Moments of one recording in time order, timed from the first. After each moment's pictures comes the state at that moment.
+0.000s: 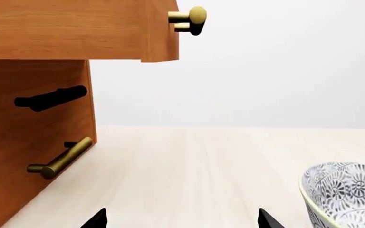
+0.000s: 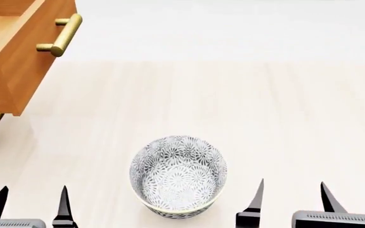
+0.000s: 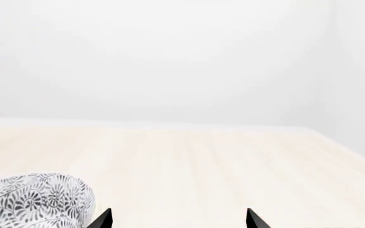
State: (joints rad) left arm -0.10 -0.19 0.18 0.03 -0.19 0.00 -0.22; right arm 0.09 0.26 -0.03 -0.30 0.20 0.31 0.17
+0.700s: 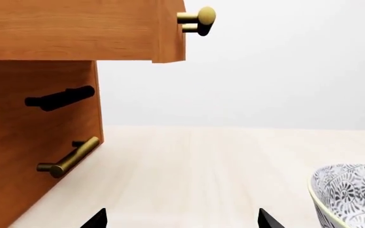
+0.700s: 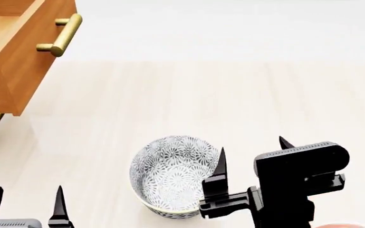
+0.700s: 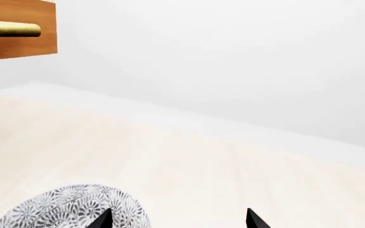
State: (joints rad) left arm -0.09 -0.21 0.18 0.04 -0.20 0.01 -0.25; right arm 0.37 0.34 -0.15 -0.45 0.29 0.76 0.08
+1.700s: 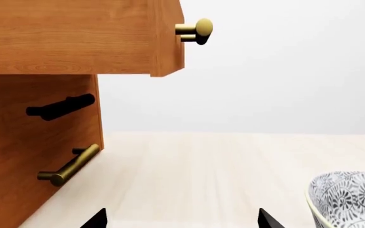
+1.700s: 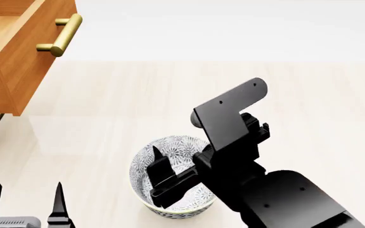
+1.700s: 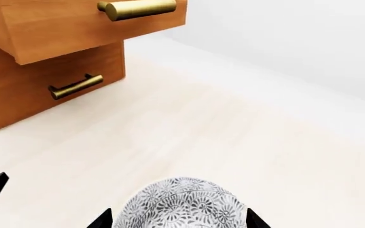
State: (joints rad) left arm -0.10 -0.23 0.20 0.07 -0.21 -0.01 -0.27; right arm 0.79 0.34 -0.32 -0.27 0.51 1.11 -0.19
